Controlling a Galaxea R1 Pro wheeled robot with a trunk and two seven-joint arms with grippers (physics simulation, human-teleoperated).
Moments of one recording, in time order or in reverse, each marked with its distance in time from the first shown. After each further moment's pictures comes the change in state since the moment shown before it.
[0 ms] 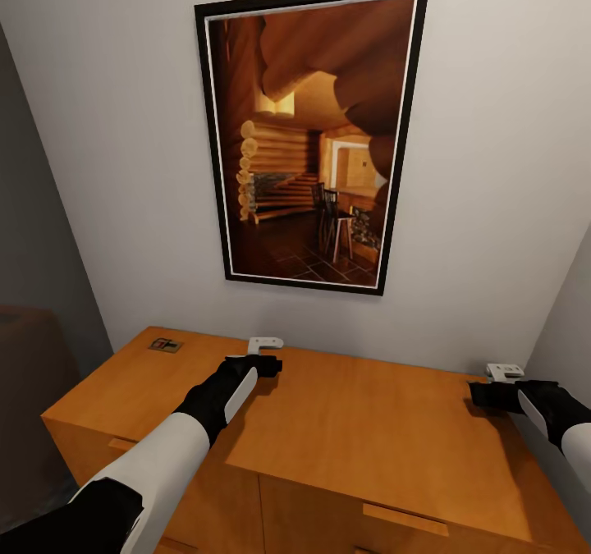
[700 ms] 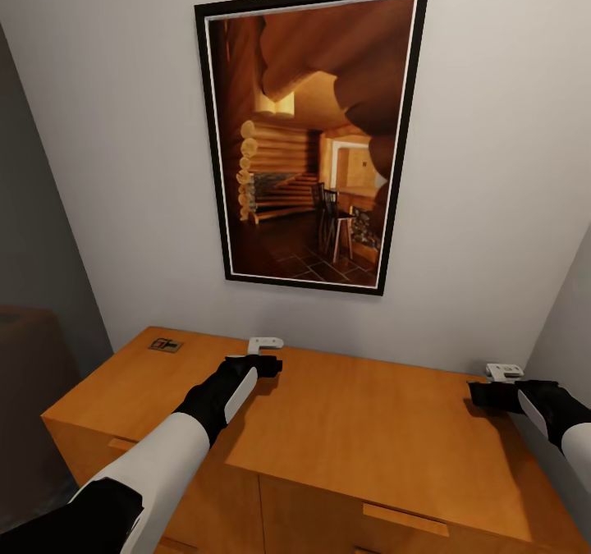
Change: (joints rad) left arm 0.000 0.000 0.000 0.000 0.001 0.001 -0.001; right arm 0.000 0.000 0.001 -0.001 0.001 0.000 0.006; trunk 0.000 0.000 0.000
